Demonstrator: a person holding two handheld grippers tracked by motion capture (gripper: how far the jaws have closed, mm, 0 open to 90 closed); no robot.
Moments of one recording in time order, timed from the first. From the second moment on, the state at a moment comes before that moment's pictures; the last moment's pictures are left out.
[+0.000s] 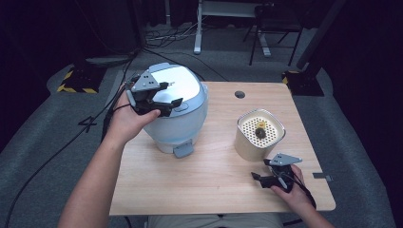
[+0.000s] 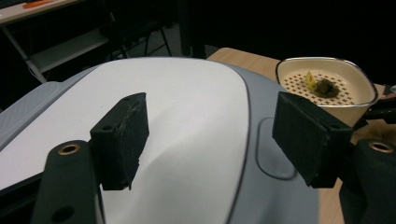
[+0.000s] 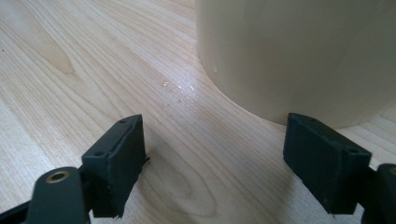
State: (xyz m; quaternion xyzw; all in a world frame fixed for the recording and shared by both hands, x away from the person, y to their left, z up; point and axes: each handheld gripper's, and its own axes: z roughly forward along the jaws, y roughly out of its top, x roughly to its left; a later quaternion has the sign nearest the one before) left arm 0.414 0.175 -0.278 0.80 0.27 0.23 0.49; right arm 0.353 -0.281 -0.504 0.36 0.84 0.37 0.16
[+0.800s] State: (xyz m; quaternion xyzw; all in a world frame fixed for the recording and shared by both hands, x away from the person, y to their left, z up) left arm 0.315 0.202 -0.312 0.80 0.23 0.20 0.51; right arm 0.356 -0.274 -0.504 0.37 0.84 0.37 0.16
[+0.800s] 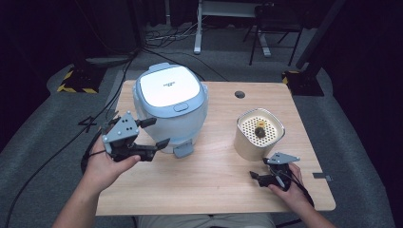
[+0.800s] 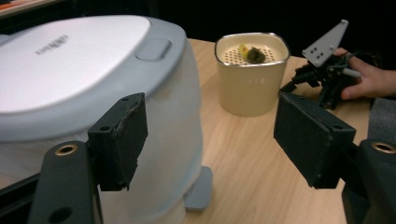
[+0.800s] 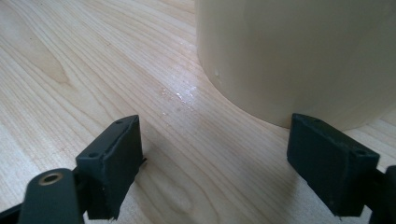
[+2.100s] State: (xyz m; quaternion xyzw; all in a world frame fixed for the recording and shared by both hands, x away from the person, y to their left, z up) left arm 0.320 0.193 -0.481 0.85 0.32 0.13 0.40; right arm 0.355 -0.275 -0.504 0.37 0.84 0.37 0.16
